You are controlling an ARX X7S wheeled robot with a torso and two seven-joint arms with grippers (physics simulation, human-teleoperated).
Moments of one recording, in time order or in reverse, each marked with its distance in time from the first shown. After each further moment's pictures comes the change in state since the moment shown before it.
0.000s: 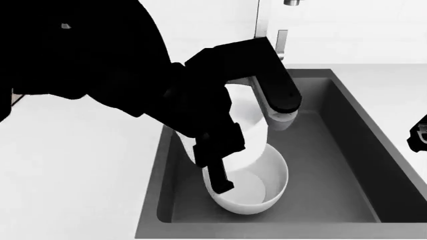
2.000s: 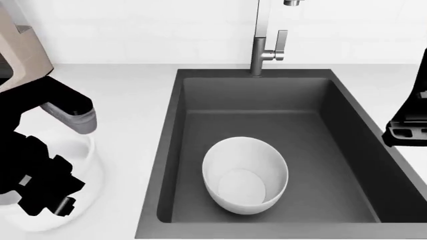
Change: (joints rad) left arm -0.122 -0.676 0.344 -0.025 -1.042 -0.182 -1.007; right arm 0.029 -0.049 -0.122 0.017 -0.101 0.012 -0.038
